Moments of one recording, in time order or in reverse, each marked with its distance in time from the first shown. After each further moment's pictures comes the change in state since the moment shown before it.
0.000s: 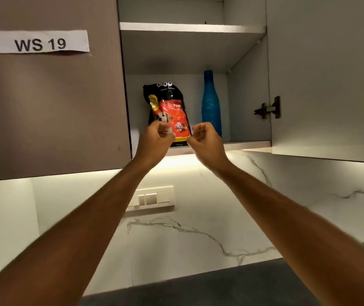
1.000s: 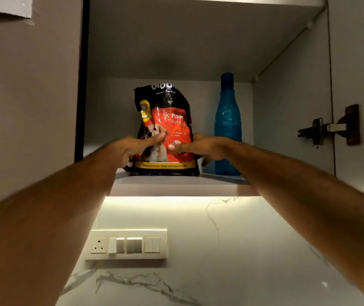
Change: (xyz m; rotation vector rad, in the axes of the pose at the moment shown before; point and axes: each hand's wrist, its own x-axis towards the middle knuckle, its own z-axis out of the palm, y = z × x) left_hand 0.158 -0.091 0.040 -0.004 -0.128 -0.650; right_hand 0.224 0.111 0.042 -0.288 -0.721 0.267
